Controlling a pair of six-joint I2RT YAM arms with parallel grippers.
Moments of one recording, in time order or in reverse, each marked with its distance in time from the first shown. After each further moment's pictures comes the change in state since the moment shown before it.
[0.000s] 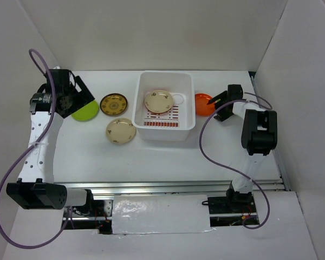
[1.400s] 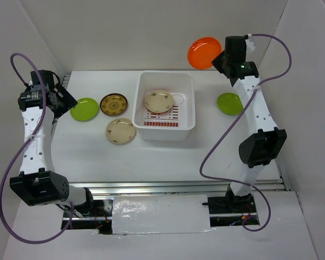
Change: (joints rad) left arm 0.214 0.046 0.006 -0.111 -0.065 0.008; right arm 0.196 -0.145 0.735 -0.448 0.365 -0.166
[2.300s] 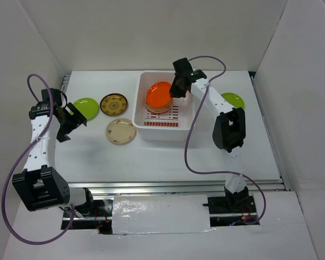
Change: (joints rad) left arm 0.040 -0.043 -0.305 0.085 0.182 -0.008; right arm 0.300 0.377 0.104 -0.145 -0.163 -0.083
